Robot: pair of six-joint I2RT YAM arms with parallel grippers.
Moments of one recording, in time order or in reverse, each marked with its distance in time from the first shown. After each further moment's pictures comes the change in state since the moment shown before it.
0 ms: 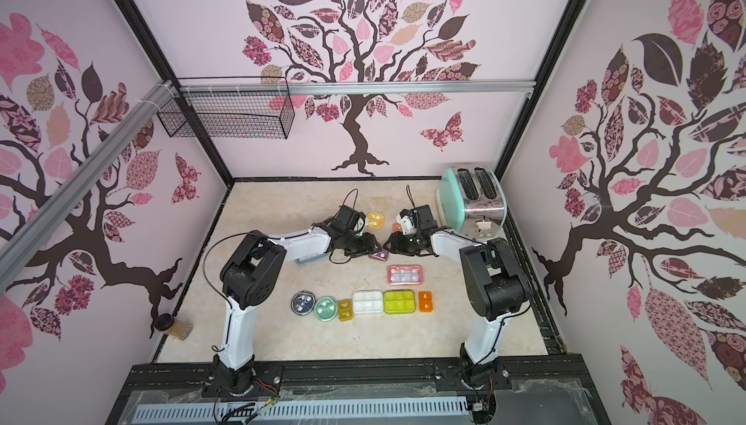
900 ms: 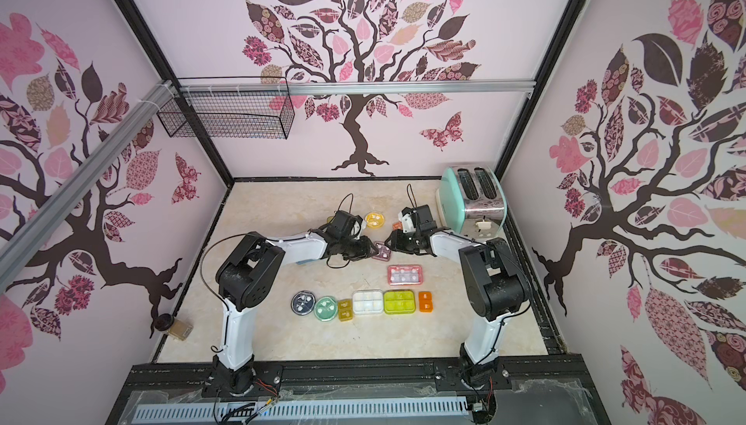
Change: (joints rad) left arm 0.006 -0.040 -0.127 0.131 0.036 -0.034; right arm 0.004 0.001 -0.009 0.056 0.060 0.055
